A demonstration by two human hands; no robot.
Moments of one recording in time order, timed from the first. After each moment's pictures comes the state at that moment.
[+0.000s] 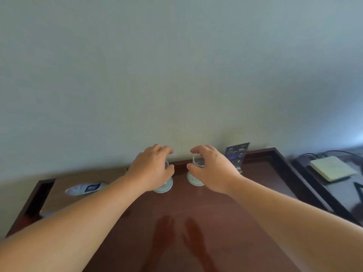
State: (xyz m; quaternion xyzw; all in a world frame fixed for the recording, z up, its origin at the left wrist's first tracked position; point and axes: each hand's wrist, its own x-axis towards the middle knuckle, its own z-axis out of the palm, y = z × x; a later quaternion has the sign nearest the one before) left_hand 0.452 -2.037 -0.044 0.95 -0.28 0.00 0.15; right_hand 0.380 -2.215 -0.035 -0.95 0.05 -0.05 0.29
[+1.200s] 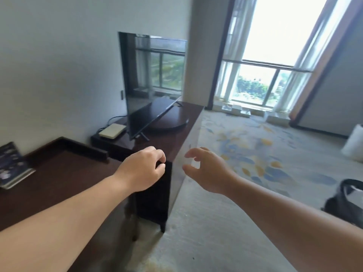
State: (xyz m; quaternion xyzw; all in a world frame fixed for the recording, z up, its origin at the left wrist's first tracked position) left_hand -0.002 -2.259 -0.004 0.64 -0.73 -0.04 0.22; right_hand -0.202 -2.283 0.019 -0.82 0.51 -0.19 0.17
